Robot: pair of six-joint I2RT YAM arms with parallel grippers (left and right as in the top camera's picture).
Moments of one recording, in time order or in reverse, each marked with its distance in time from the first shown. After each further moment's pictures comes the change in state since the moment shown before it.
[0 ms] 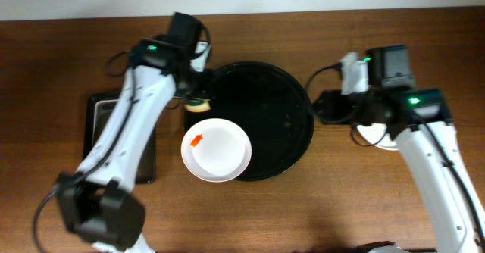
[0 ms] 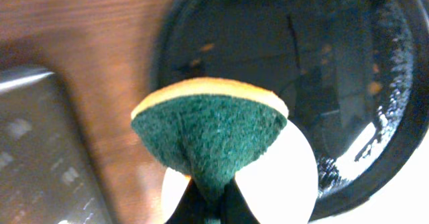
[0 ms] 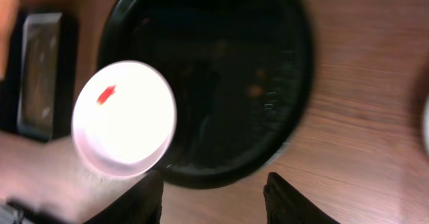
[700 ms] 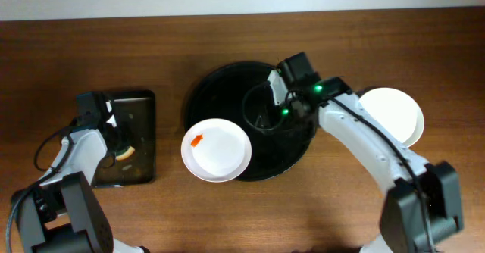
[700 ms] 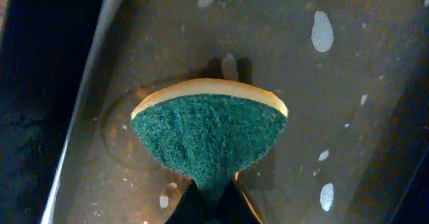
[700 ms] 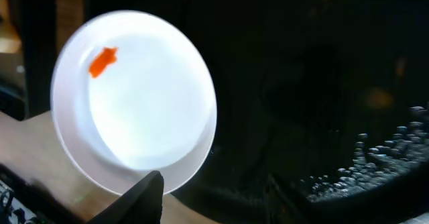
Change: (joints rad) left arm 0.549 -0.116 -0.838 0.740 -0.123 0.014; right arm 0.263 0.356 0.000 0.175 -0.014 0.108
